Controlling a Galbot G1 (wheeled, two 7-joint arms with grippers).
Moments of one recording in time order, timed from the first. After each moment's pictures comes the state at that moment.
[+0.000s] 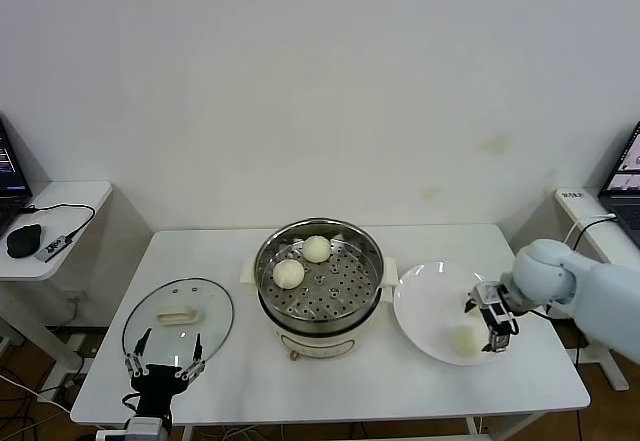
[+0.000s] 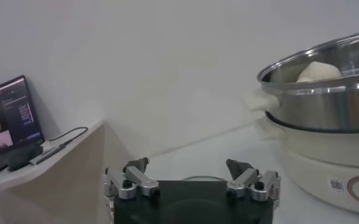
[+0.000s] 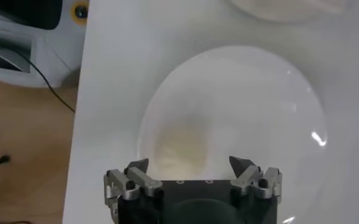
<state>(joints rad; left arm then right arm) 1.74 -1.31 -0.58 -2.14 0.08 0.15 -0.20 0.01 0.47 -0.94 1.56 -0.09 -0.31 -1.05</state>
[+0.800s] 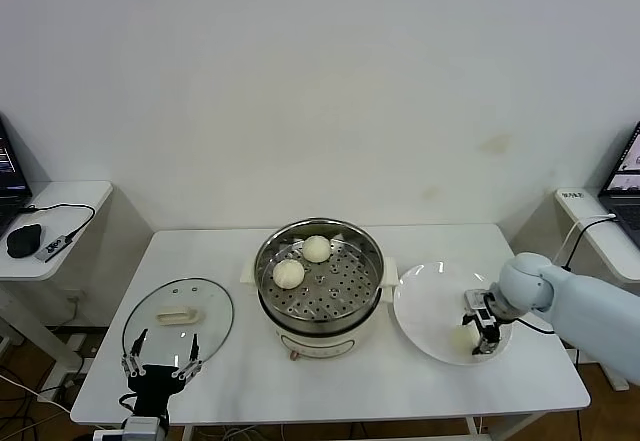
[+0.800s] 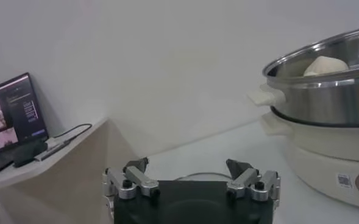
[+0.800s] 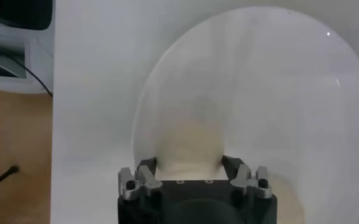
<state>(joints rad) 1.73 -1.31 -0.59 -2.14 0.08 0.15 -0.21 -0.09 0.55 -0.87 1.44 -0.09 -0.33 -1.04</state>
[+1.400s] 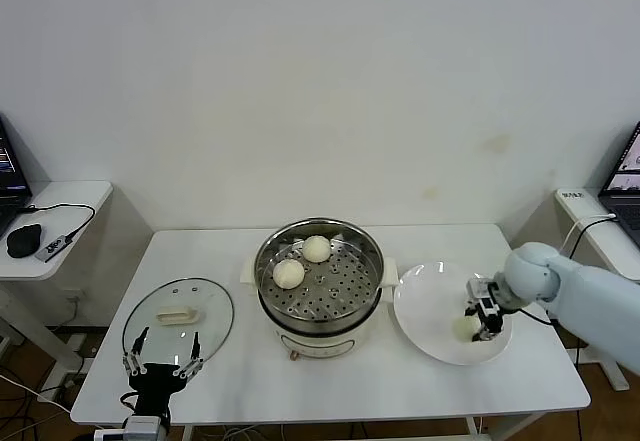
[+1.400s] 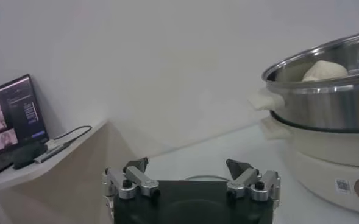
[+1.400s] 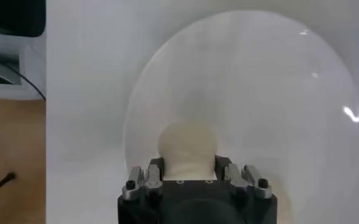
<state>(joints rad) 1.73 -1.31 -0.58 -2.15 0.08 0.15 -0.21 0.02 0.52 -0.87 1.47 -0.04 -0.34 -1.05</state>
